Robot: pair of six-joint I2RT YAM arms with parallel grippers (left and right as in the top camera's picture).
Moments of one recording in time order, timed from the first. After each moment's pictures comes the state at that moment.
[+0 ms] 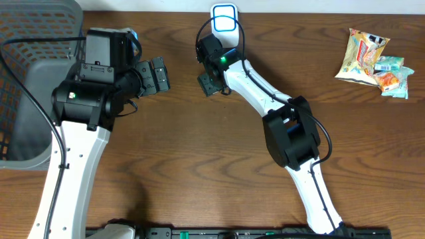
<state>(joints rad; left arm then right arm) -0.16 1.38 1.54 -1.03 0.04 -0.35 0.56 2.47 2.07 -0.82 0.06 0.09</state>
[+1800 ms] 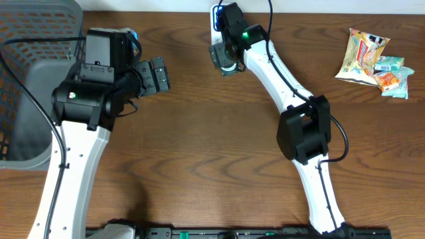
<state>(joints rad) -0.16 1.38 1.54 -1.03 0.04 -0.35 0.45 2.47 2.30 -0.92 0.10 0.13</state>
